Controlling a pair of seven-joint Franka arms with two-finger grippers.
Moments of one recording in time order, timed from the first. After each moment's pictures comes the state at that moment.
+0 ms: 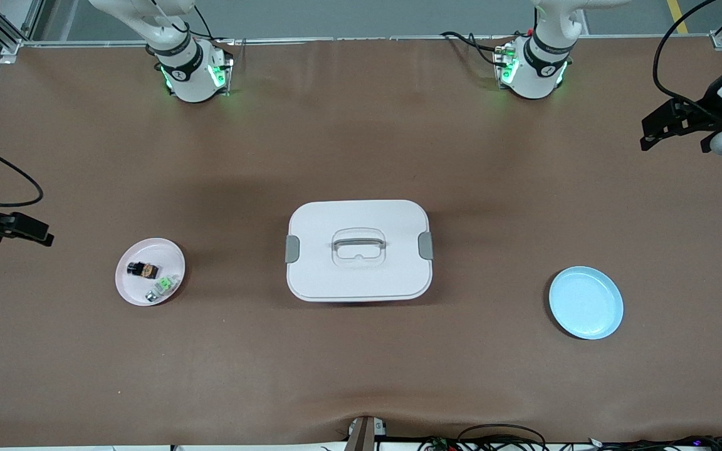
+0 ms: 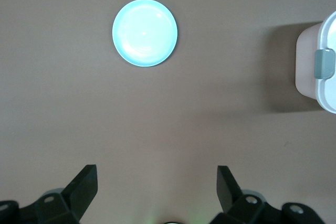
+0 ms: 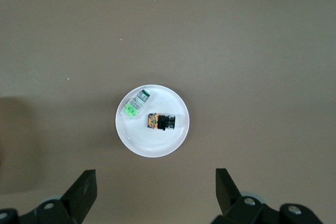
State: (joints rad) left arm 0.00 -0.06 -0.08 -1.57 0.01 1.50 -0.01; right arm -0.07 0.23 -0.06 -1.48 0.01 1.74 -0.03
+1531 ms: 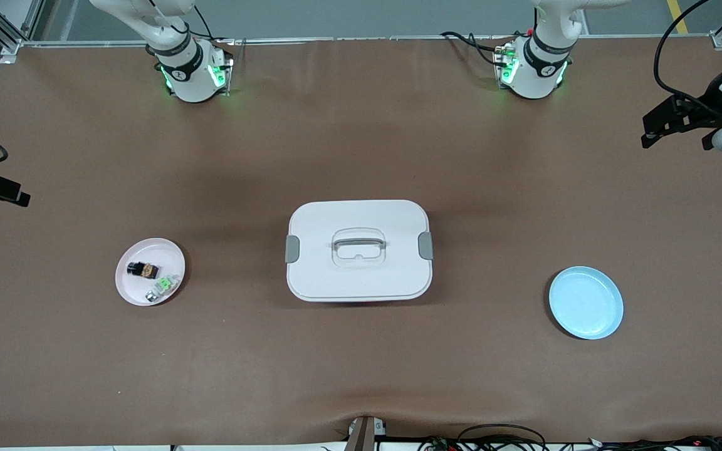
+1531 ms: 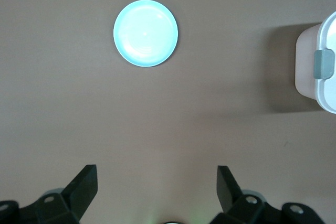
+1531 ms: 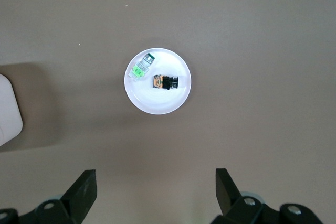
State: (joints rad) left arm 0.01 -0.07 -0.09 -1.57 0.01 1.50 -0.01; right arm -0.08 0.22 -0.04 -1.30 0.03 1.44 -0.02
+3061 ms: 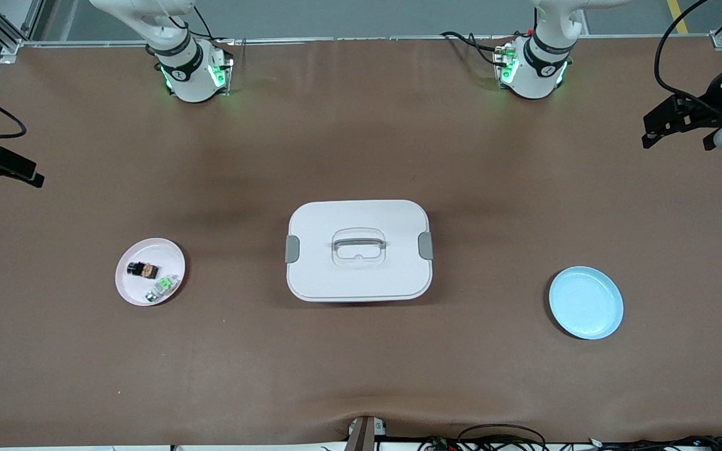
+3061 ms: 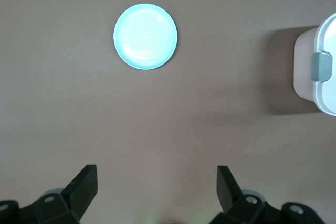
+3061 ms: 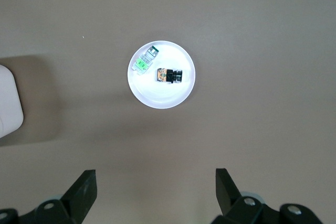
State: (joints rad) left arm 0.01 -0.07 -0.09 -1.56 0.01 1.50 -0.01; right arm -0.07 0.04 -0.04 -1.57 0.03 1.56 -0.02
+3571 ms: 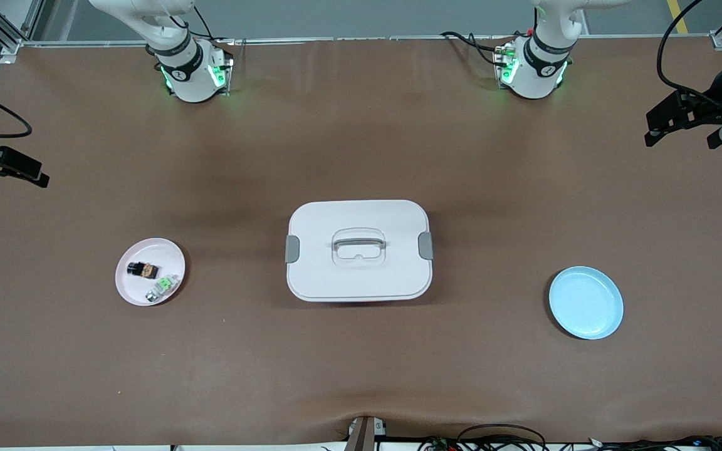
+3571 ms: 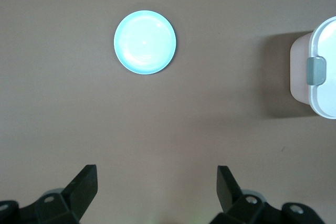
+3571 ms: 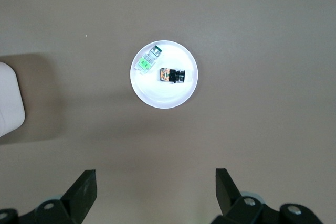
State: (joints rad) left arm 0.01 -0.07 -0.09 -1.54 0.01 1.50 -0.01; right arm -0.05 0.04 -0.06 -1.57 0.03 1.56 -0.02
